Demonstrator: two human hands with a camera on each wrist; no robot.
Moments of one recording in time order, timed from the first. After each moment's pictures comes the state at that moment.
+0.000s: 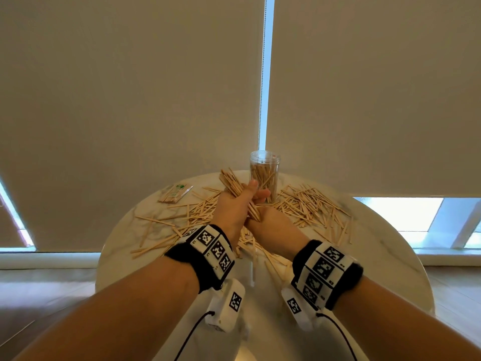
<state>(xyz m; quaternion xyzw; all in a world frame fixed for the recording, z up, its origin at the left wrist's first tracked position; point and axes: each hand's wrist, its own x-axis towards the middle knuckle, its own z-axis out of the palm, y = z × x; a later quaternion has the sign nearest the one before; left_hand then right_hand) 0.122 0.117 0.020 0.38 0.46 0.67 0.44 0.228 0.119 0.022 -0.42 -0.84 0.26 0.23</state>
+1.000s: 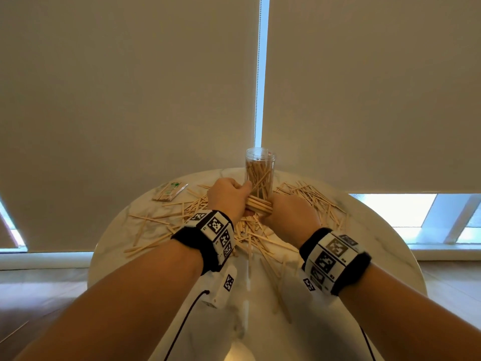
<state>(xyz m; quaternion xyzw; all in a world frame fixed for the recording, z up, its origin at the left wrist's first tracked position) 0.117 0.122 0.036 0.48 0.63 0.56 0.24 0.251 0.148 0.022 -0.54 -0.82 0.00 0.18</state>
